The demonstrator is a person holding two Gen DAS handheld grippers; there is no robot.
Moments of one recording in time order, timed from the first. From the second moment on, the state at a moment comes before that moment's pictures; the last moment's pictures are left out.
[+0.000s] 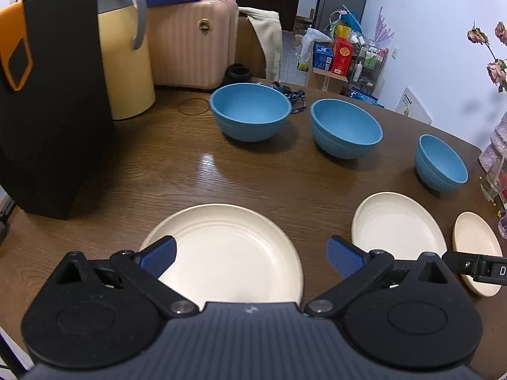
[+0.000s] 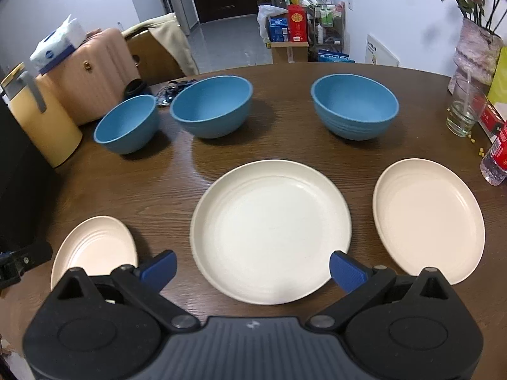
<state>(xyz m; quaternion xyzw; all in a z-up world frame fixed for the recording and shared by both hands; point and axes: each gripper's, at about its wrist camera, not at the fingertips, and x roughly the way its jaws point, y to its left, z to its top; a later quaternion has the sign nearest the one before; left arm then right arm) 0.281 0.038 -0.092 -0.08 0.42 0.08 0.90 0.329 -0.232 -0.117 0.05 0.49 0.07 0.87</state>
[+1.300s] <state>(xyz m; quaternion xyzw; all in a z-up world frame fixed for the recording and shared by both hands) 0.333 -0.060 -0.122 -0.09 0.44 0.08 0.89 0.365 -0.340 -0.154 0.07 0.51 0.06 0.86</state>
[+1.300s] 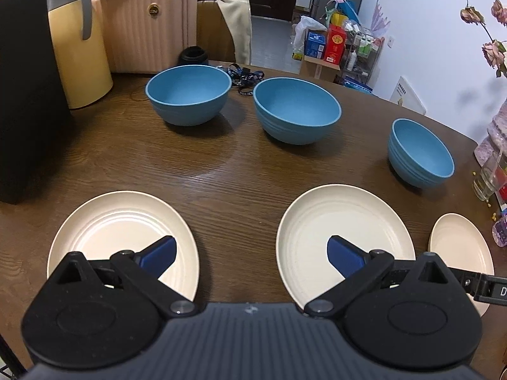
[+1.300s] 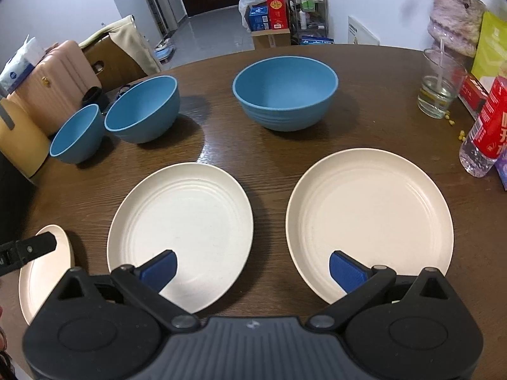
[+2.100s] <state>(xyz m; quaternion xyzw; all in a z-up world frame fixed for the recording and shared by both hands) 0.360 -0.066 -0.138 -0.09 0.46 0.07 0.88 0.365 -0.354 -0.172 0.11 0.51 0.05 0.85</state>
